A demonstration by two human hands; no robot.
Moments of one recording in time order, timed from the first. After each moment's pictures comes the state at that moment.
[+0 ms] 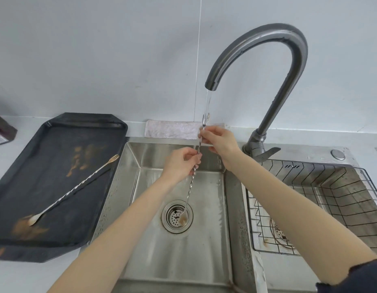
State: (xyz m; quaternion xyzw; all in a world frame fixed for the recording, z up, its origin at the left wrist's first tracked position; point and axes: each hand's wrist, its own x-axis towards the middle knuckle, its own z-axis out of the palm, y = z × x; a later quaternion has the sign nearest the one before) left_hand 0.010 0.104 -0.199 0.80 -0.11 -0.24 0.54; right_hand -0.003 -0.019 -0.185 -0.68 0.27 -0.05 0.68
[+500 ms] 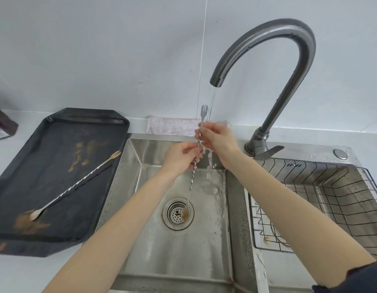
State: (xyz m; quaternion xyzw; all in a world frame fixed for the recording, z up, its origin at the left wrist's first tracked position) left_hand 0.014 0.107 -0.195 0.75 -0.07 -0.27 0.60; right_hand 0.000 -0.010 -0.188 -0.64 0.24 -0.05 0.73
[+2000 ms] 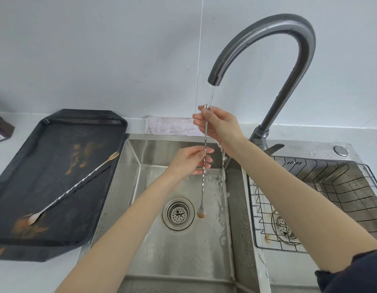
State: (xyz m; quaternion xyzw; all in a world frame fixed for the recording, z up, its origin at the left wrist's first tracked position) left_hand 0.007 0.102 -0.196 0.71 -0.11 -0.36 0.59; right_hand 0.009 -0.021 -0.168 -0.60 0.20 -0.08 0.77
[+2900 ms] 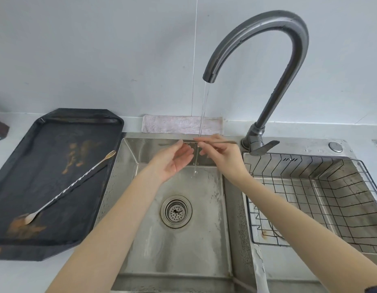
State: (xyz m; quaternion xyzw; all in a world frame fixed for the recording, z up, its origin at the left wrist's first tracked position) left_hand 0.028 0.115 -0.201 0.50 0.16 -0.39 0.76; right_hand -0.046 -0.014 -0.211 -0.79 0.09 -0.15 0.59
